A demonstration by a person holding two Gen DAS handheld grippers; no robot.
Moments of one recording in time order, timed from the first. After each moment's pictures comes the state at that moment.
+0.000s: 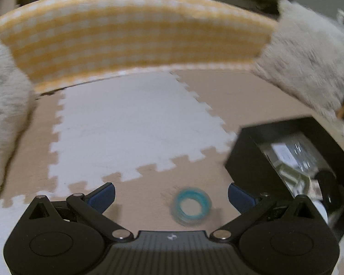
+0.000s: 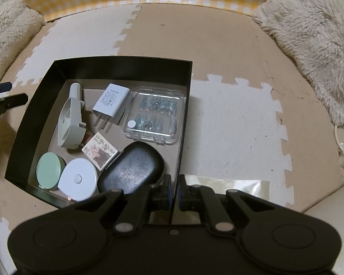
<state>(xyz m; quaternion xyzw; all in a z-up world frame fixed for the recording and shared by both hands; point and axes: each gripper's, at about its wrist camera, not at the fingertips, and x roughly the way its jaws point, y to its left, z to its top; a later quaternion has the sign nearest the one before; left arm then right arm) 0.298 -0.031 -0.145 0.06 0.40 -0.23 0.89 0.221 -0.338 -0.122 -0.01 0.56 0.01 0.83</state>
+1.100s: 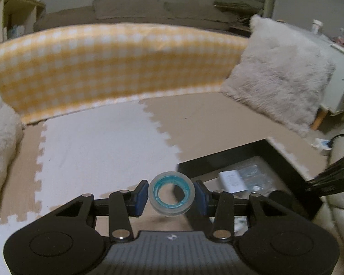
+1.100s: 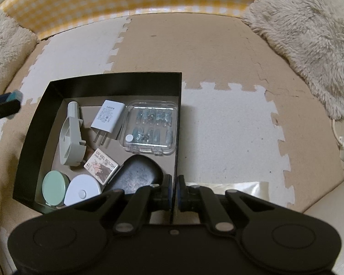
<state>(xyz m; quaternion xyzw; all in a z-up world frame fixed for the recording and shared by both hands) 0.264 -0.073 -0.080 0.05 0.35 -0.26 0.90 0.223 -0.344 -0.114 0.03 0.55 -0.01 0.84</state>
